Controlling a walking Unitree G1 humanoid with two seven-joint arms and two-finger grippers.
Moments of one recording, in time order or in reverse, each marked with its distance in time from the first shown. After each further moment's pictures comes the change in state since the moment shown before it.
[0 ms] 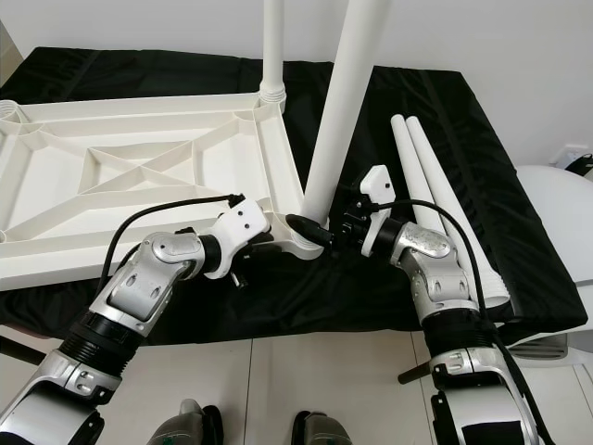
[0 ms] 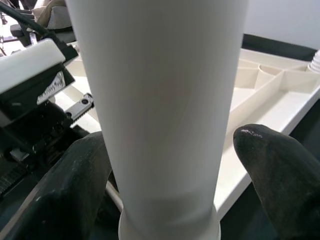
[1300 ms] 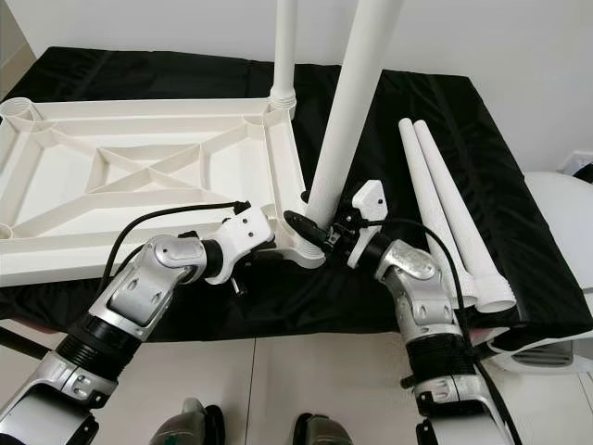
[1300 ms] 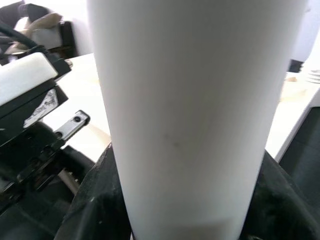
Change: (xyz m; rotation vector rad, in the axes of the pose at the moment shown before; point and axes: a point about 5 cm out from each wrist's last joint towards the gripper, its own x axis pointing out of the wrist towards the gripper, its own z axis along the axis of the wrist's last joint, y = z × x) left arm 0.001 -0.007 0.000 0.039 0.019 -0.043; right arm 0.001 0.025 -0.011 0.033 -0.082 -0.189
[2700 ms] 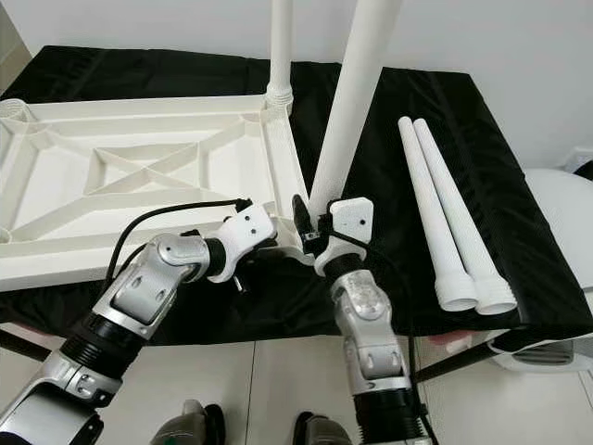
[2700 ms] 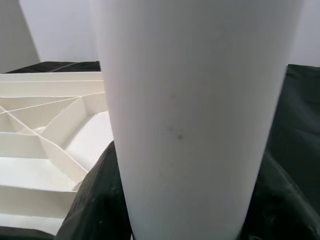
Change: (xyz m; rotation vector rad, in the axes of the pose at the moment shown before) left arm 0.002 0.000 0.003 -0.023 0.001 0.001; right arm 0.008 0.045 0.003 -0.001 -0.048 -0.641
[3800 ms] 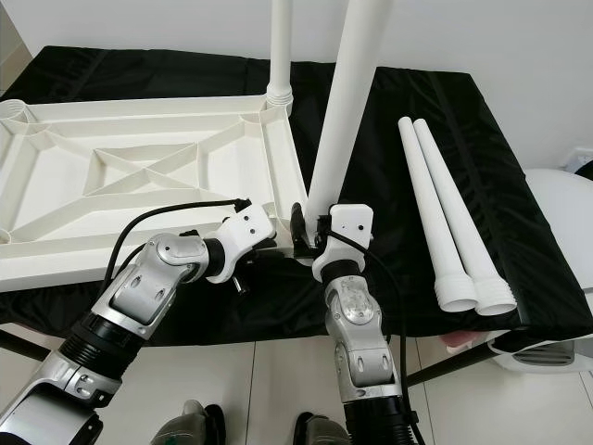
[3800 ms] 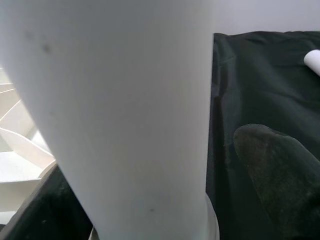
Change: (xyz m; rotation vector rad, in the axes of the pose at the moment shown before) left arm -0.001 0.000 0.000 -0.008 0.007 0.003; right arm -0.002 0.000 -0.009 0.040 0.094 -0.112
